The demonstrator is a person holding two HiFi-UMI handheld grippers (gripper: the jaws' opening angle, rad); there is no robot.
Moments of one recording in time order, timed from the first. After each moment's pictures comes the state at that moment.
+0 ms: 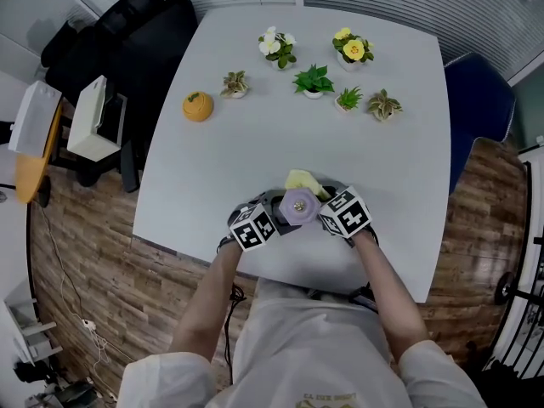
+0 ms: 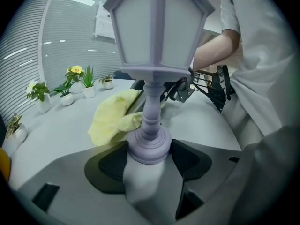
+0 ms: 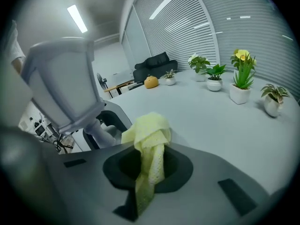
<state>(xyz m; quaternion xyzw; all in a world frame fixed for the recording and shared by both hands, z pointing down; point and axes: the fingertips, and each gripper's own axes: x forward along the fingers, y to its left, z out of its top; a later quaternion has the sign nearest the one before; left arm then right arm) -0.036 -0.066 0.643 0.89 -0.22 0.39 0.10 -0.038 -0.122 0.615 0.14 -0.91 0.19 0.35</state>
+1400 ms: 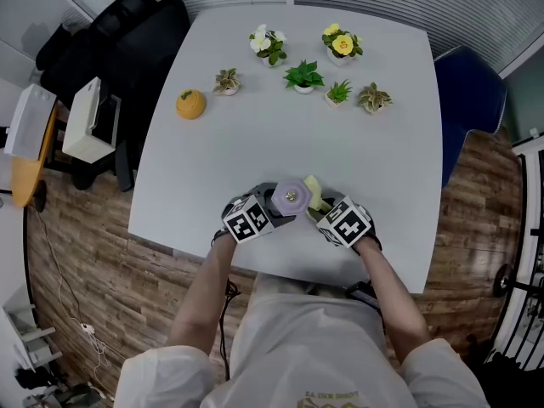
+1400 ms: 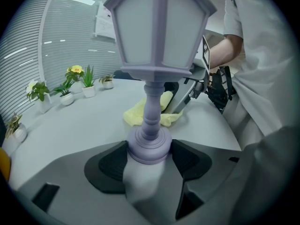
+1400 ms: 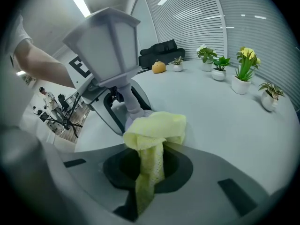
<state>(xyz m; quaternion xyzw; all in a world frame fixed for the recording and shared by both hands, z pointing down) -0.035 -0.068 0.643 0.89 -0.22 0.39 0.10 0.004 -0.075 0.630 0.10 -0.88 0.16 0.43</state>
